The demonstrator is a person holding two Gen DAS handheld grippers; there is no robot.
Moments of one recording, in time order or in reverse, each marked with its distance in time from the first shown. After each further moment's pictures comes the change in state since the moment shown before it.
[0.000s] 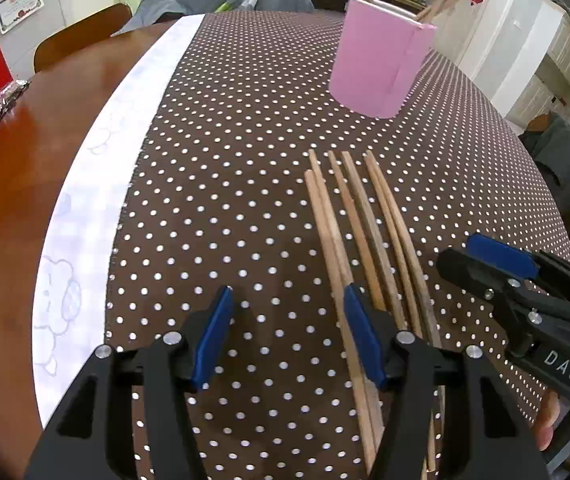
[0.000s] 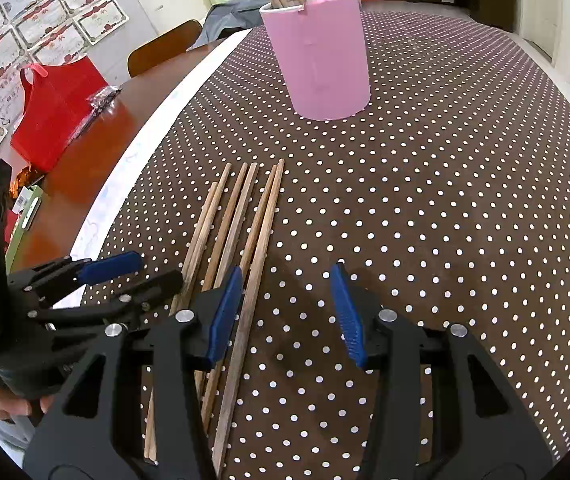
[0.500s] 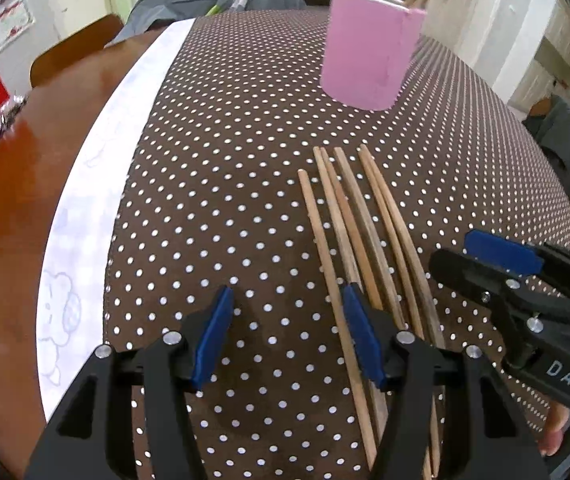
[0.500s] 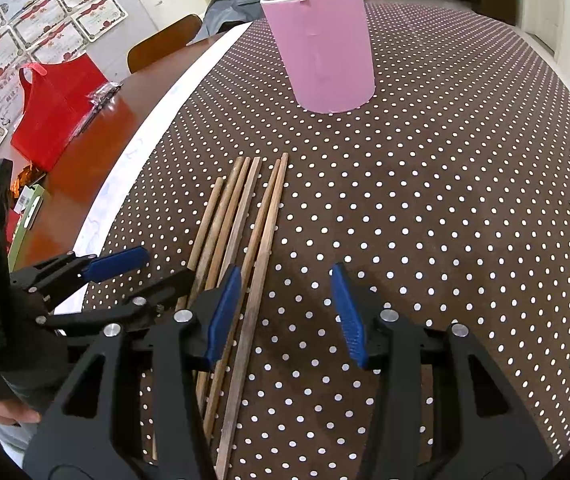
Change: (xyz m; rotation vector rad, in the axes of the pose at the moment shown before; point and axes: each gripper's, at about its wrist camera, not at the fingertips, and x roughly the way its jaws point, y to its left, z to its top) left arm 0.007 -0.019 0.000 0.072 0.007 0.059; right arm 0.004 -0.001 0.001 0.011 0.025 0.016
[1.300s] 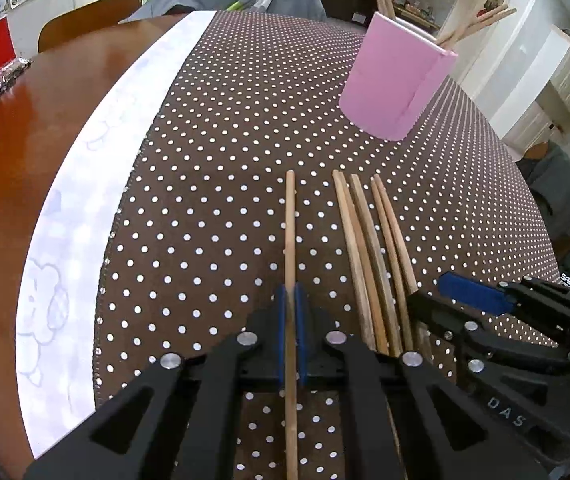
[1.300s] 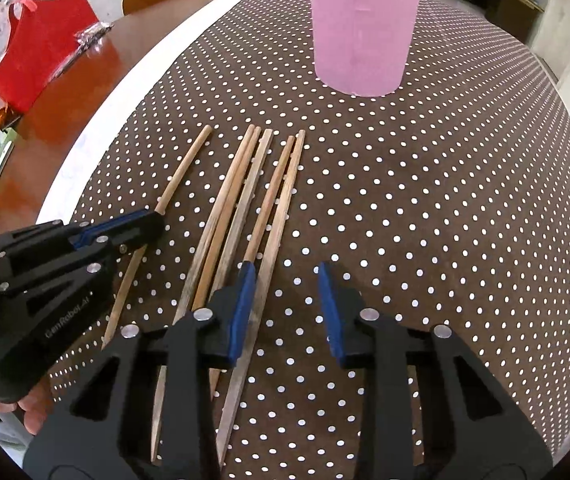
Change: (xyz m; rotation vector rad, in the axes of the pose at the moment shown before) left arm 0.001 0.032 0.004 -0.158 -0.031 -0.126; right arm 0.029 0.035 0.019 -0.144 0.151 -0.141
